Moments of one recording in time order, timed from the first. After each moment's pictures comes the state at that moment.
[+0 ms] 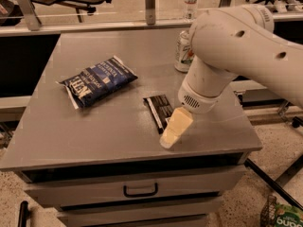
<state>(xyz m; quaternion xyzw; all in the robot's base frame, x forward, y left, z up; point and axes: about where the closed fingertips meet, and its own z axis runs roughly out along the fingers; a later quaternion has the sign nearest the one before) 0.487 -0.091 0.820 -0.45 0.88 0.02 0.11</state>
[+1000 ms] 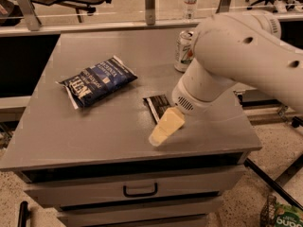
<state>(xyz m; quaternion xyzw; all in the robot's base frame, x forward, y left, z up) 0.487 -0.066 0.831 -0.44 0.88 0.05 0.18</state>
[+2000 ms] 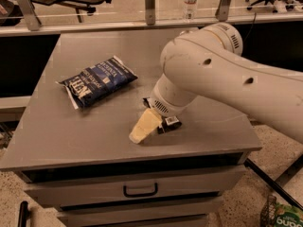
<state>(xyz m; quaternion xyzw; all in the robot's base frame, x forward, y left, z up) 0.516 -0.019 0.816 -0.45 0.86 0.02 0.23</state>
